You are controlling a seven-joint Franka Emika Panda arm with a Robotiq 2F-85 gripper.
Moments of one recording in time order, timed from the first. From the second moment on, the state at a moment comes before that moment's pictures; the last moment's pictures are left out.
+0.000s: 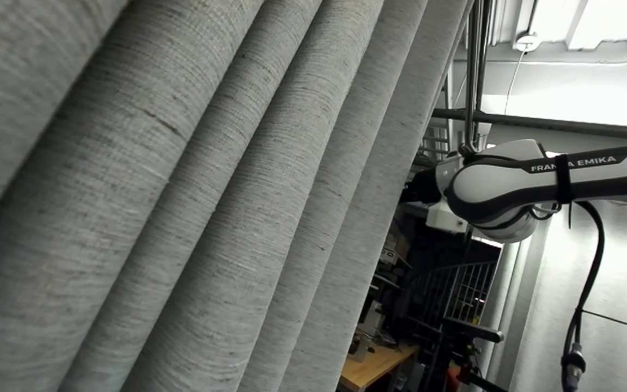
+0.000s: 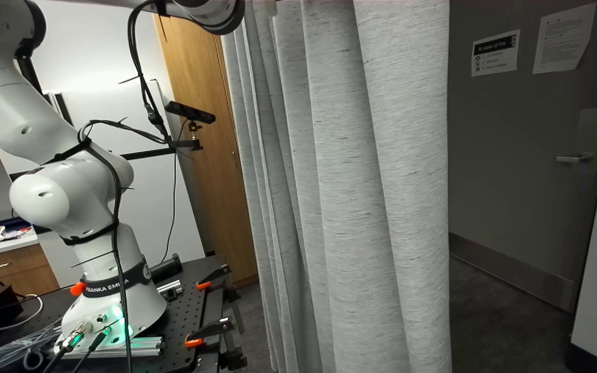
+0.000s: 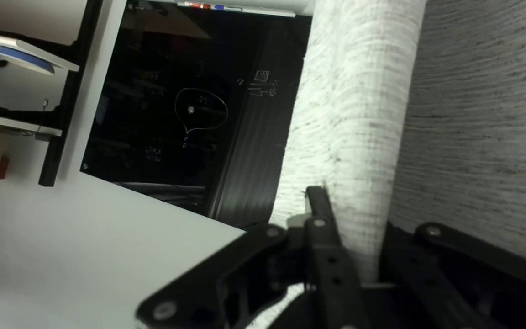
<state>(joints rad) -0.17 -0.45 -0.12 -2.29 -0.12 3.10 -0.23</state>
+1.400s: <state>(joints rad) -0.58 -0.59 0.88 -2.07 -0.30 2.99 0.05</state>
